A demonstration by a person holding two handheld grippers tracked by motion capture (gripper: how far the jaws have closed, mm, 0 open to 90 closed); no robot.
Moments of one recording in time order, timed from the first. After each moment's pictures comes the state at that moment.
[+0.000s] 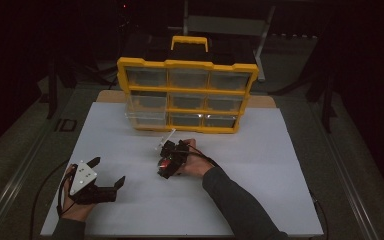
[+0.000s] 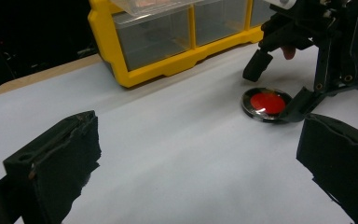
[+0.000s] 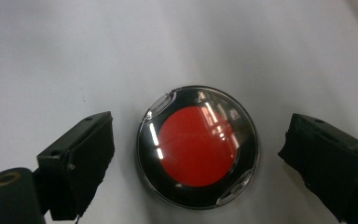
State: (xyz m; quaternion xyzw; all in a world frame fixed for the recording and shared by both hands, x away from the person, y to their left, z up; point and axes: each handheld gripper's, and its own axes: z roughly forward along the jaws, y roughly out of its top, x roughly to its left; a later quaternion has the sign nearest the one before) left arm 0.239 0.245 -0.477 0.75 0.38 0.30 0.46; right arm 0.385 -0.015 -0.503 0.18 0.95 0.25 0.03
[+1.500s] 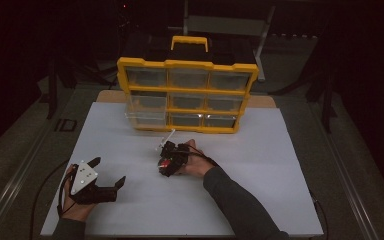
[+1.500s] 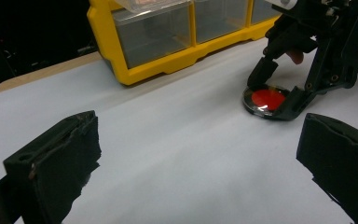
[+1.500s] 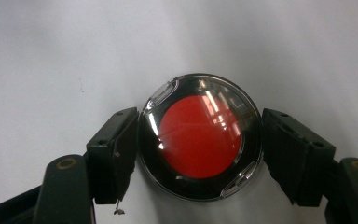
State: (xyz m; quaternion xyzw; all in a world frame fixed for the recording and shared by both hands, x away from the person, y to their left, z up) left arm 0.240 0.244 -0.478 0.75 0.38 0.30 0.45; right arm 0.385 -0.016 -0.503 0.19 0.95 0.23 0.03
